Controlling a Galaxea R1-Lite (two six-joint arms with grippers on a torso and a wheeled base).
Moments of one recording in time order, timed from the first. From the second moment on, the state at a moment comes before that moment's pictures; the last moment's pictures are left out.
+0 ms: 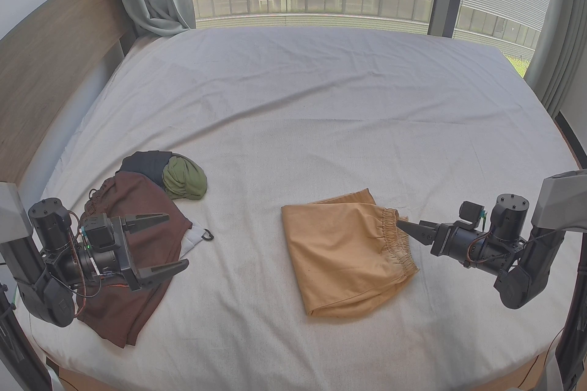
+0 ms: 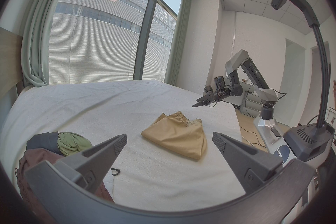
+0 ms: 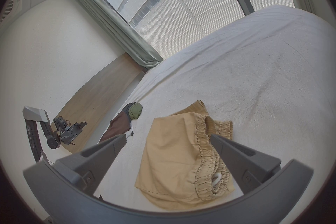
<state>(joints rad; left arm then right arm) 0.07 2.00 -0.26 -1.55 -1.07 0.22 0.18 2.20 -0.43 -1.53 0.49 0.42</state>
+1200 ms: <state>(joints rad) 0.06 2.04 -0.23 -1.55 -1.06 0.22 0.15 2.51 -0.47 -1.54 0.49 0.42</state>
